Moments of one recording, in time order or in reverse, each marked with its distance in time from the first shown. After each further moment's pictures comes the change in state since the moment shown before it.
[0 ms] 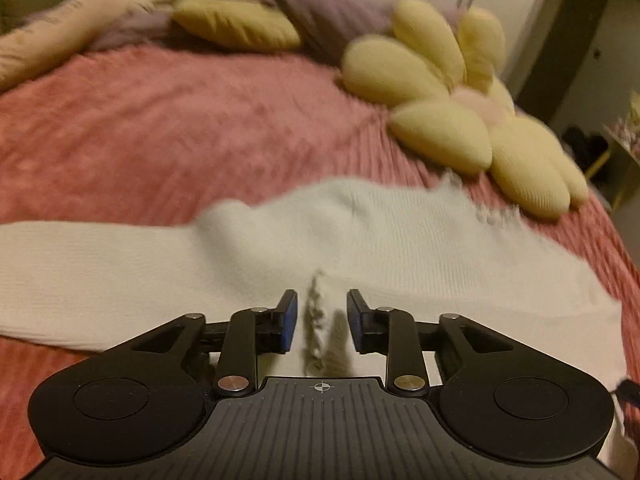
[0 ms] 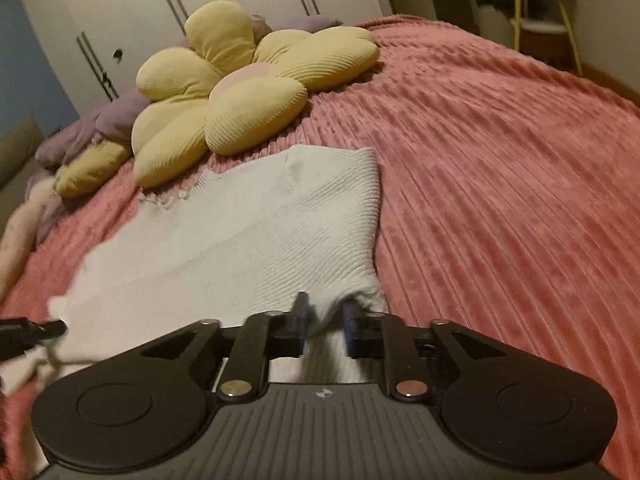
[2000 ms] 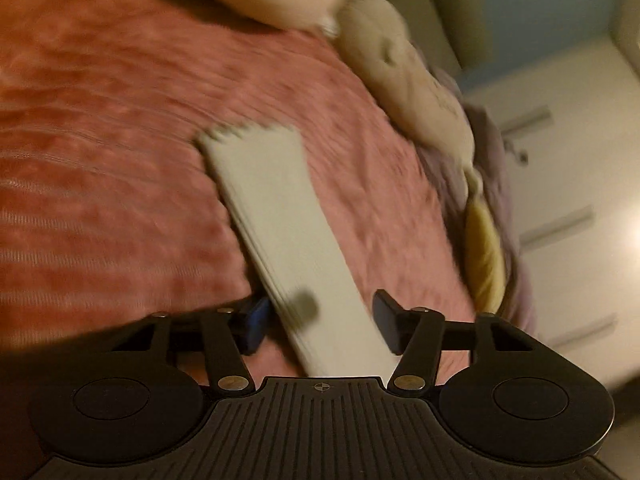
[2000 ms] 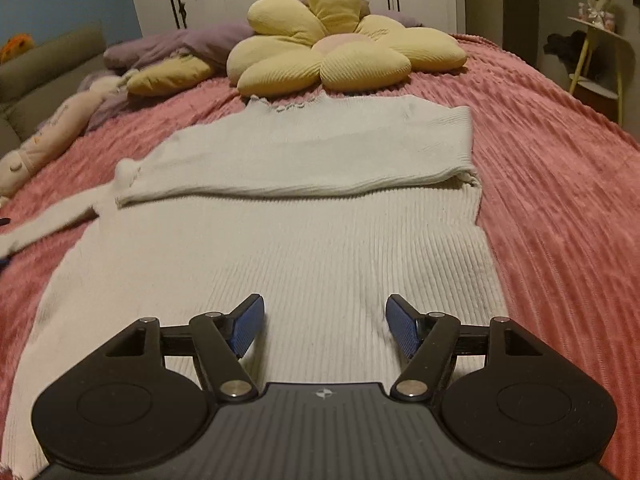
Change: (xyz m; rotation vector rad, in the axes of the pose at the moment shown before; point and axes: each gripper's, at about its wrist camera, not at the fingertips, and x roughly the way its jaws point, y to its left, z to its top) left arm -0.085 0.323 -0.074 -1.104 -0.379 0.023; right arm -0.064 0.080 -0.106 -0.317 0.053 -0.003
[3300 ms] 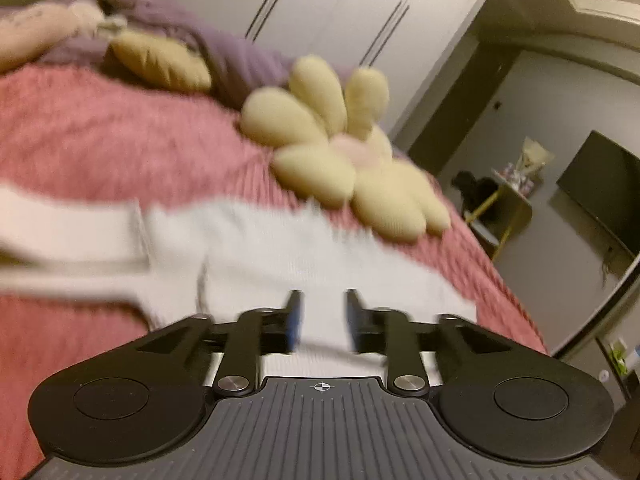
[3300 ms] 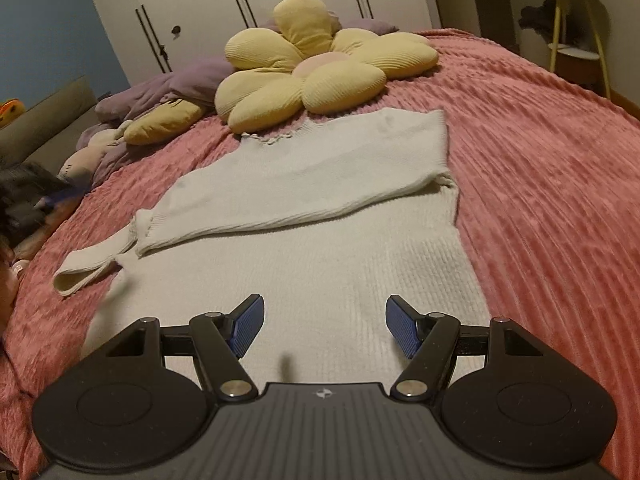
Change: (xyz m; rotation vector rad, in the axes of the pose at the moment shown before) left arm -0.073 -0.170 -0.270 0.977 0.472 -0.389; right arm -0.029 -0.016 0.006 0.159 -0.054 0.080
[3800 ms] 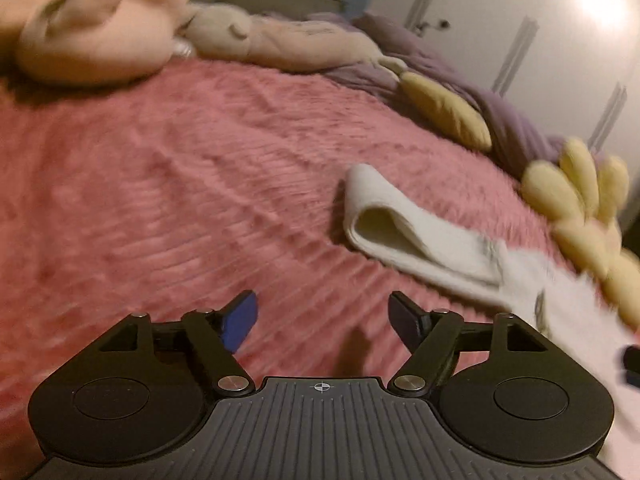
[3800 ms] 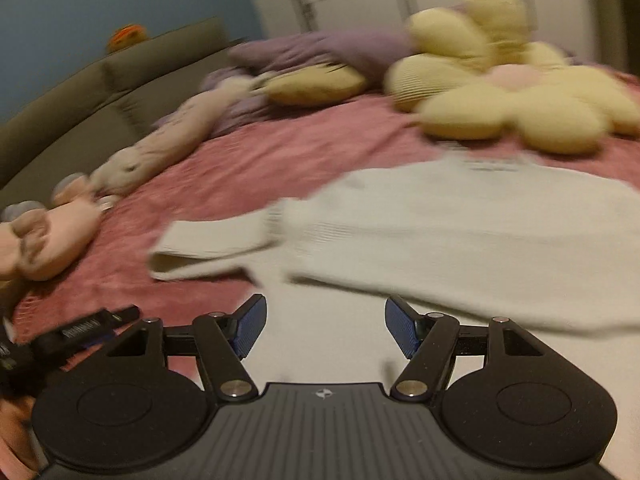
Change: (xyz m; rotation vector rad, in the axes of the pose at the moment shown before) left arm -0.072 0.153 -0.035 -0.317 -0.224 0.624; right arm 0.111 0.170 0.057 -0.288 0.102 0.345
